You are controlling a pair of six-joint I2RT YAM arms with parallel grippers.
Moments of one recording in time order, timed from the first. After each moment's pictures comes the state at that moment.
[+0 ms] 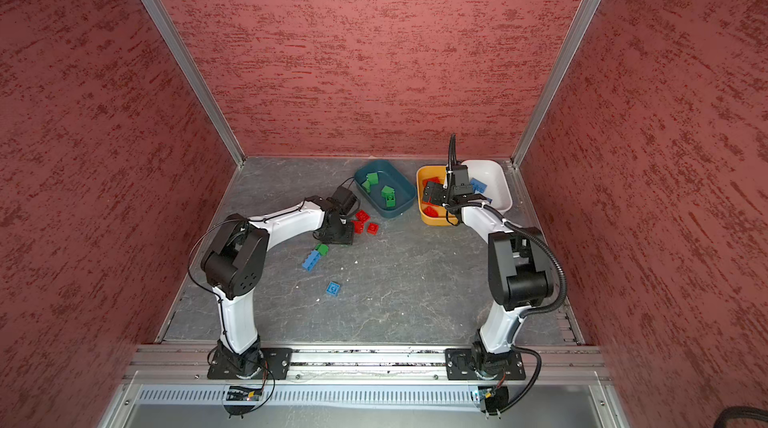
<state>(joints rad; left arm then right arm) -0.54 1.97 1.35 -0.74 -0.05 -0.46 0.14 1.77 1.19 -0.15 -0.09 0.39</state>
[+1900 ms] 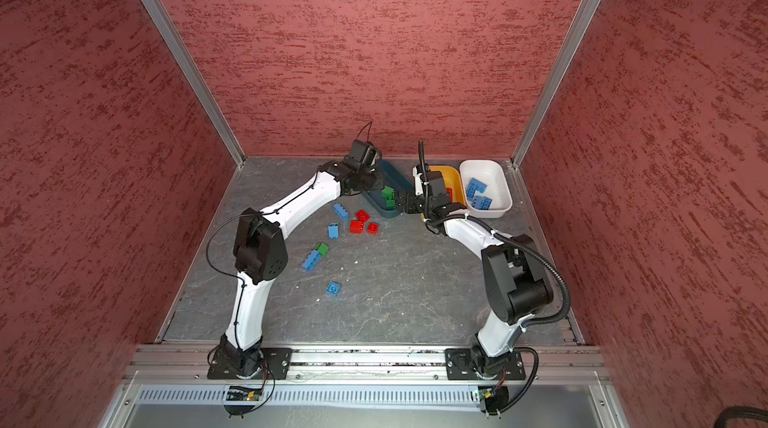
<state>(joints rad) -0.58 2.24 2.09 -0.66 0.00 -0.51 0.35 1.69 1.10 -0.03 -0.13 0.30</state>
